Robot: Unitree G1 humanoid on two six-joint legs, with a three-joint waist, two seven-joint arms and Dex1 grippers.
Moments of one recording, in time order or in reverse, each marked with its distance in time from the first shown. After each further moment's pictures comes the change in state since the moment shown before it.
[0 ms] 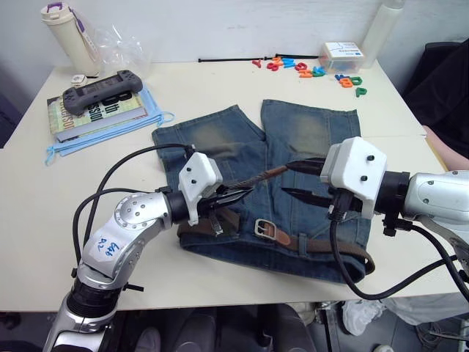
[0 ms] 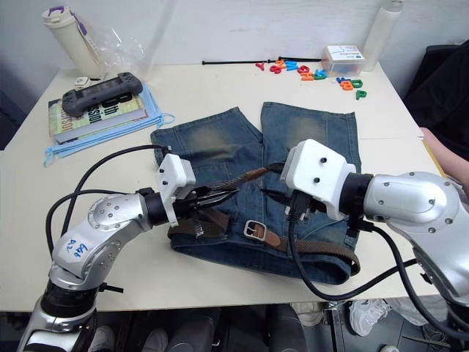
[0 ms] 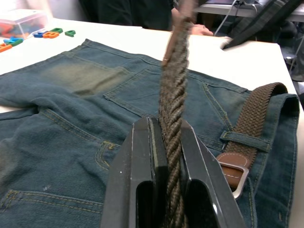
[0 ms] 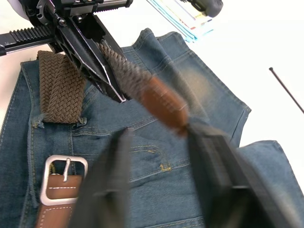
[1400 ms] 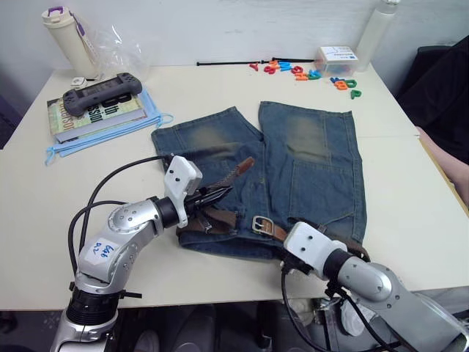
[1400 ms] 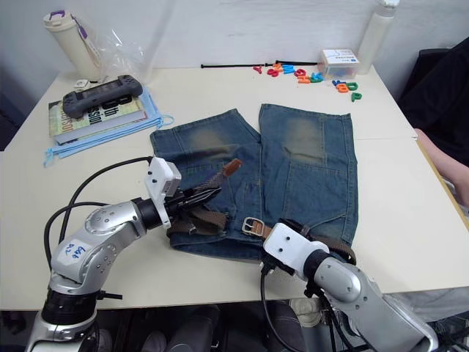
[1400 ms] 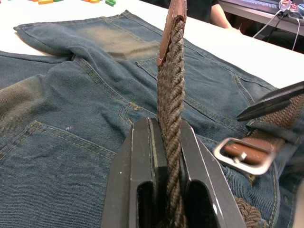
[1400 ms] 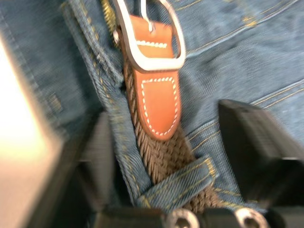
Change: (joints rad) left arm 0.079 -0.035 0.086 0.070 -0.016 0.069 0.058; right arm 0.483 0.168 0.463 -0.048 -0.501 -0.081 -0.508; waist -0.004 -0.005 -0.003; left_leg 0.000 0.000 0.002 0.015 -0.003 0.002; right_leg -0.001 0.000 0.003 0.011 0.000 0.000
